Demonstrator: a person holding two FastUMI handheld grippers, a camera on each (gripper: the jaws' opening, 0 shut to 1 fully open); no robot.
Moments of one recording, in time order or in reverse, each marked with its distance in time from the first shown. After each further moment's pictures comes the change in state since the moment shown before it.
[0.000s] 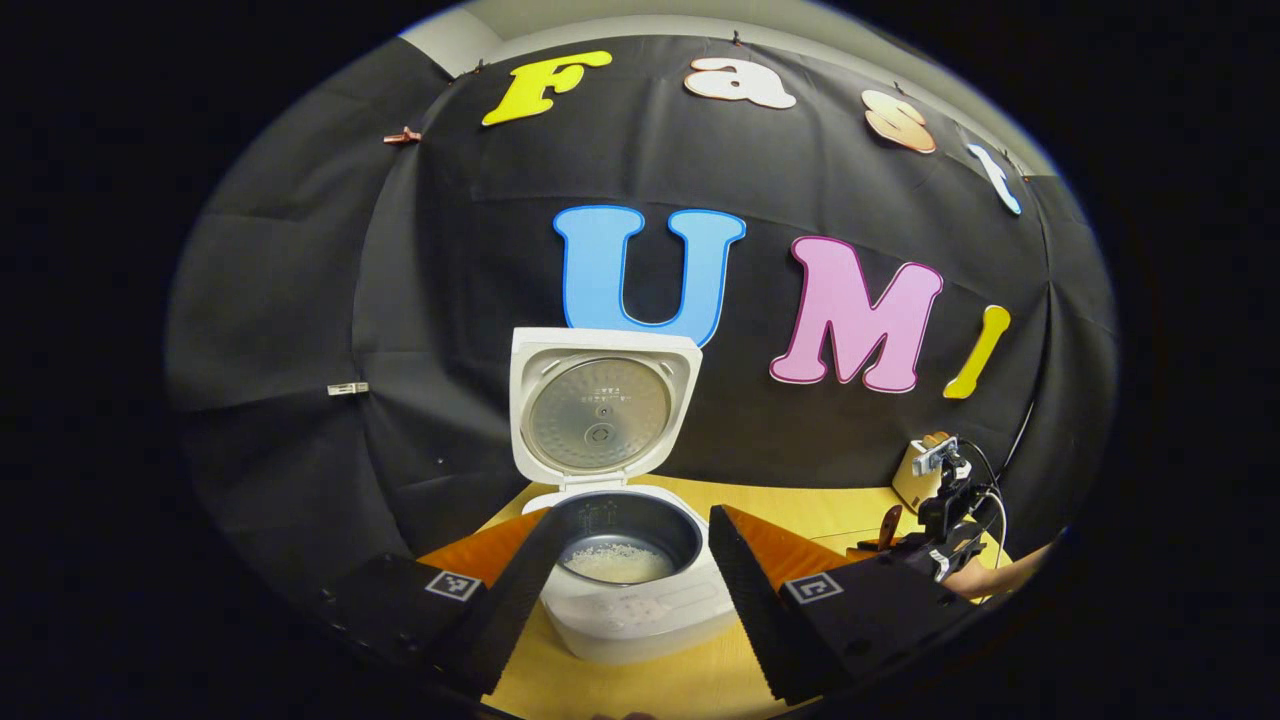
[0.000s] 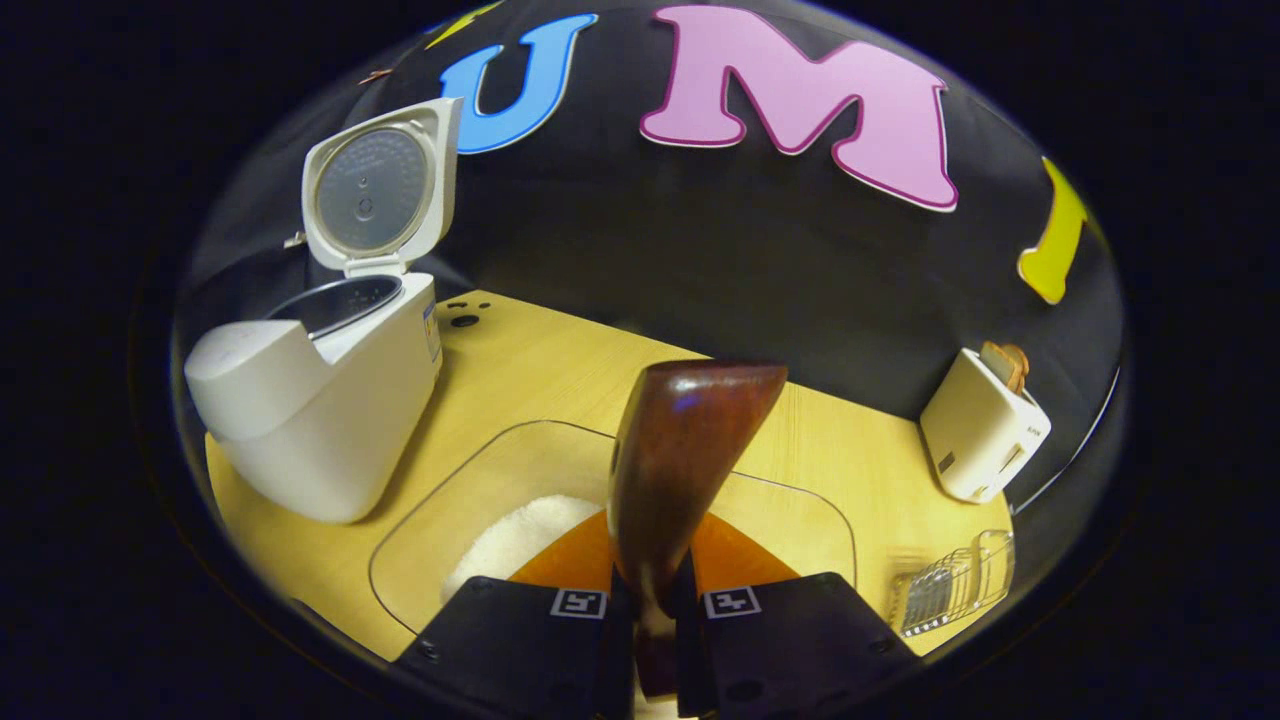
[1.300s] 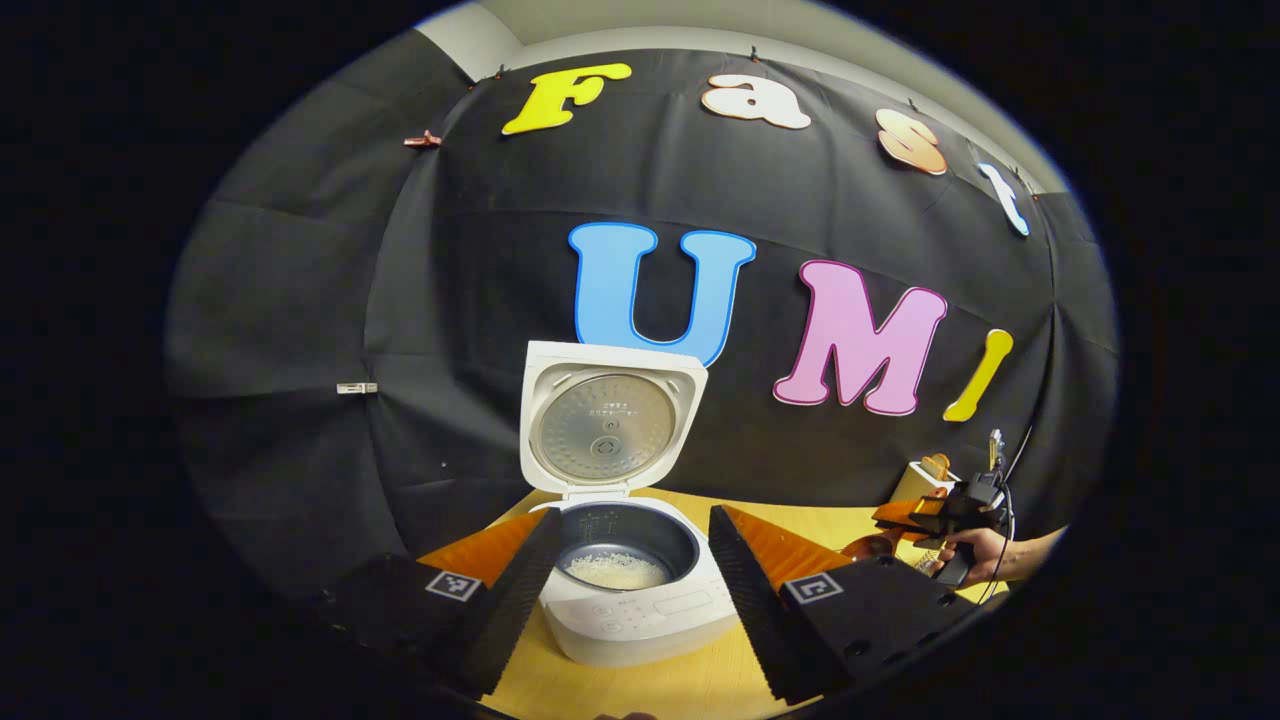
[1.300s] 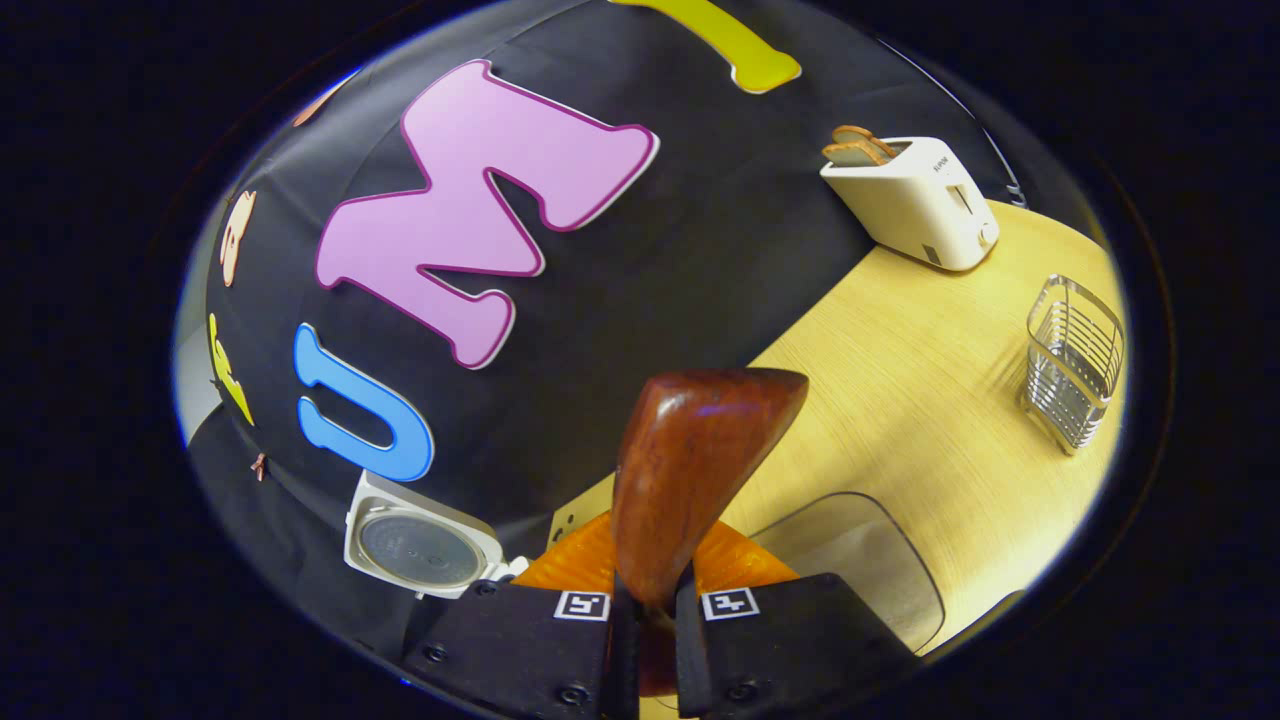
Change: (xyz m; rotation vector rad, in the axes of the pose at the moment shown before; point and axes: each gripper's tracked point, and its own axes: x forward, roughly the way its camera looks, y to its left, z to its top) left arm -0.010 0.002 0.010 -0.056 -0.050 0.010; right arm -0.032 -0.045 0.113 0.986 -0.183 0.122
